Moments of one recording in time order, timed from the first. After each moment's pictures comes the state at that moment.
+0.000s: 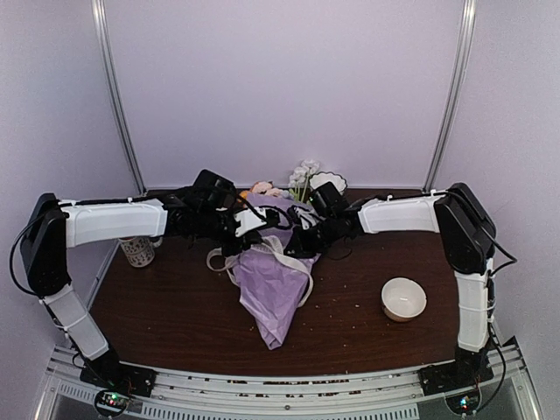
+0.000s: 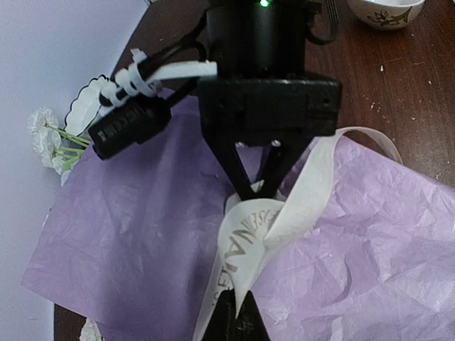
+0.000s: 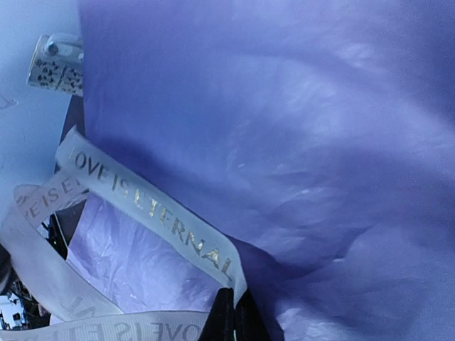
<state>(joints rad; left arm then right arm) -0.72 1.69 1.21 -0.28 0.24 0.74 0.69 2.07 1.48 -0.26 -0.44 0.50</state>
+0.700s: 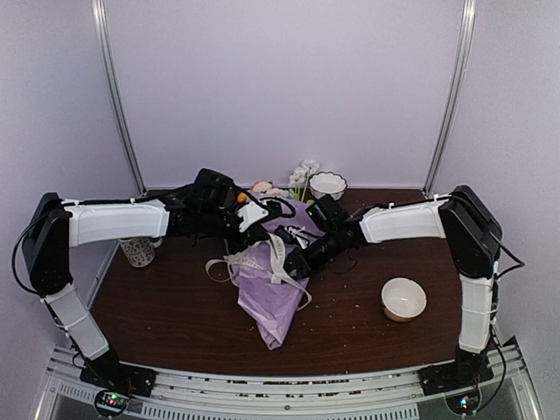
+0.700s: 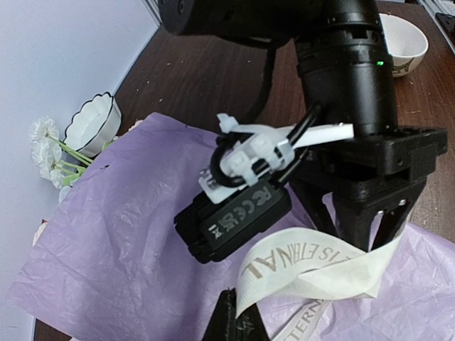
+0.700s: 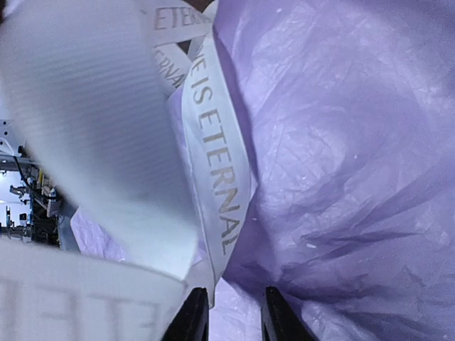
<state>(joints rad) -0.72 1.70 1.21 -0.17 0.33 0.62 0.74 2.02 1.37 -0.31 -0.70 0.26</state>
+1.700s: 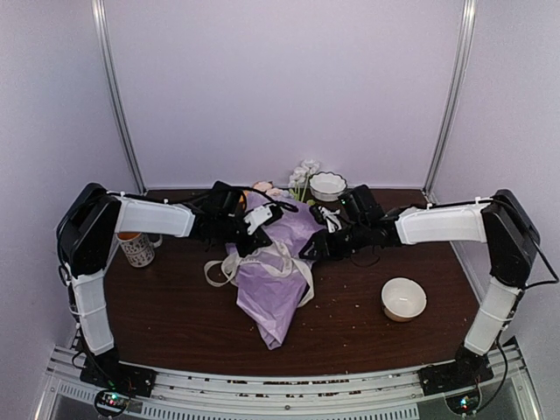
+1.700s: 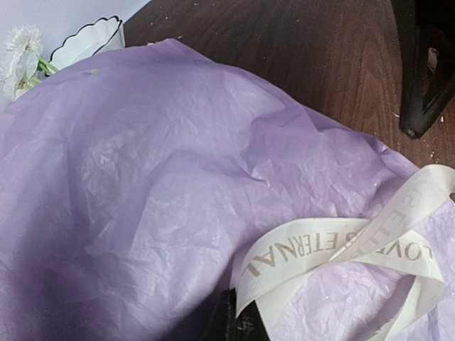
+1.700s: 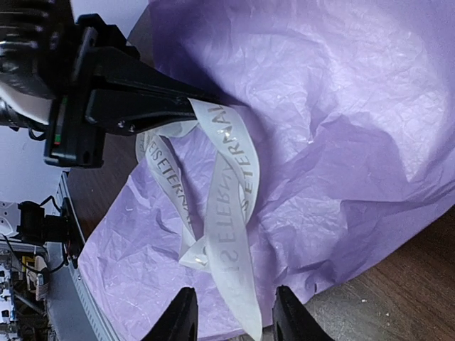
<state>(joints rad) -0.65 1.96 1.28 -0.06 0.36 0.46 0.66 1.79 1.15 -0.13 -0.48 0.44</state>
